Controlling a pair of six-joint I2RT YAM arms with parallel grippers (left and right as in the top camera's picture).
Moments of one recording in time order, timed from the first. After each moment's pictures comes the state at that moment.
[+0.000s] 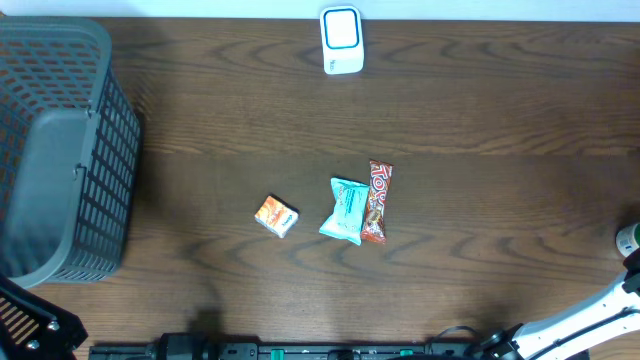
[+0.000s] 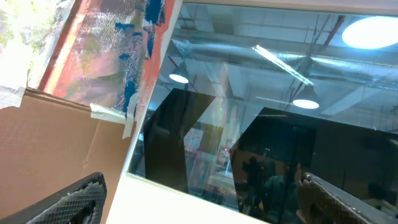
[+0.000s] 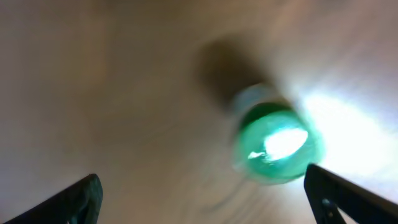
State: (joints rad) left arm 0.01 0.28 1.20 -0.30 -0.31 -0.12; right arm -0.92 2.18 2.21 -1.49 -0.17 0.32
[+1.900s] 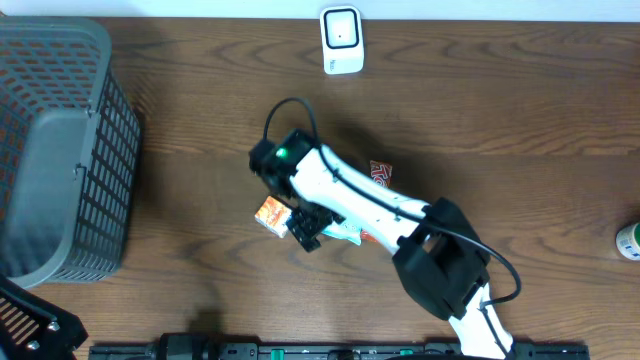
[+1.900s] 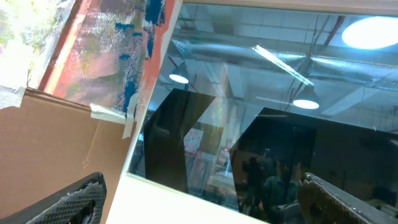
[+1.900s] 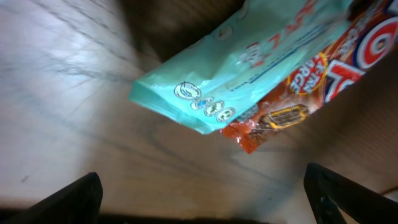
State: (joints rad) left arm 0.01 0.28 1.20 -0.30 -0.31 -0.12; right arm 0.91 2.18 1.80 -1.50 0.16 0.30
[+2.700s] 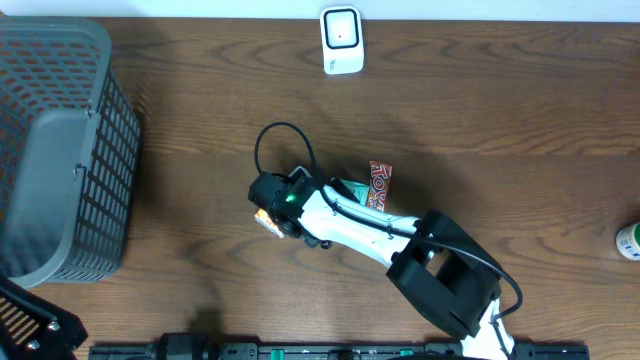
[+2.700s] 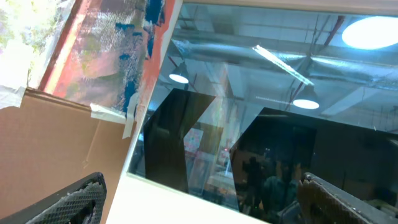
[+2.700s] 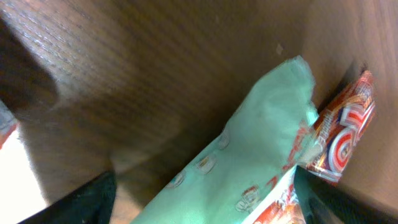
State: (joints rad) left arm 0.01 0.28 1.20 -0.30 -0.31 -0.12; right arm 0.96 2.09 1.43 -0.91 0.47 0.27
